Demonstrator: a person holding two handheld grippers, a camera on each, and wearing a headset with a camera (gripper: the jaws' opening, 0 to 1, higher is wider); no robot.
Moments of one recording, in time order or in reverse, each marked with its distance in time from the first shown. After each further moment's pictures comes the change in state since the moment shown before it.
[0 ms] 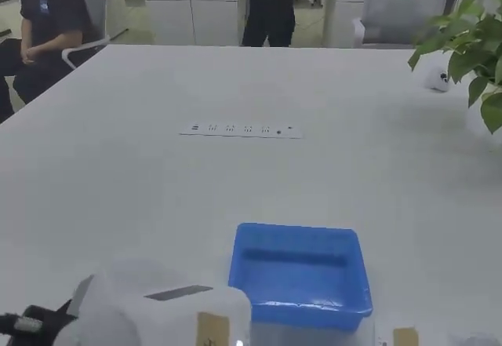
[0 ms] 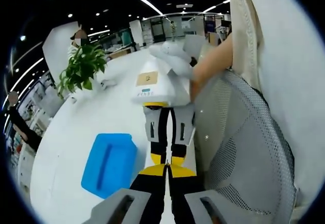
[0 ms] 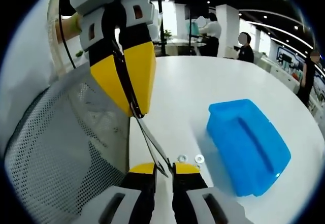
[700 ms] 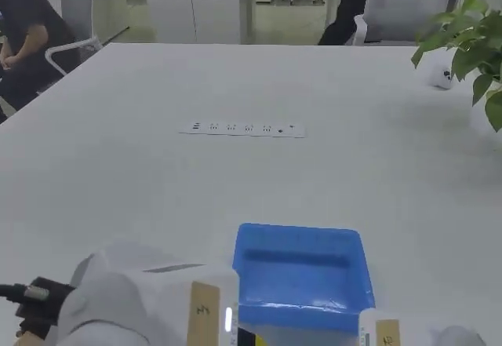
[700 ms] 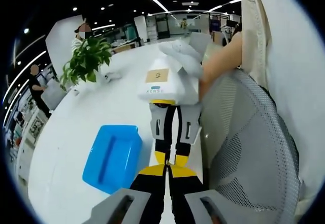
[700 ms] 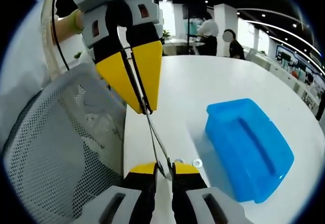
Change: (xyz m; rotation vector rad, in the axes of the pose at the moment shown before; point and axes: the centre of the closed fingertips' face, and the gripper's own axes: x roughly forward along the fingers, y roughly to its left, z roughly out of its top) left arm -0.002 0.015 -0.013 -0.039 0.030 0.006; right arm 0.010 -0.005 0.002 0.013 -0.002 0.001
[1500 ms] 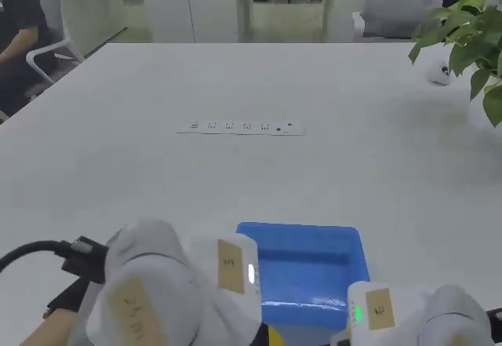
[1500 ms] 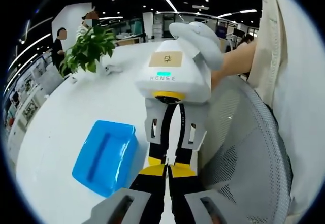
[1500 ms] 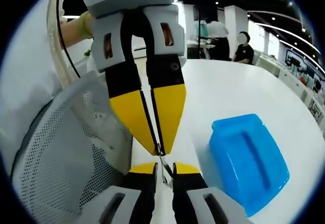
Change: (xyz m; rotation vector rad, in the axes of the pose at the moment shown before) left arm 0.010 0.002 0.010 -0.134 -0.003 -0.064; right arm -0.009 0.005 0.021 -0.064 0.007 0.069
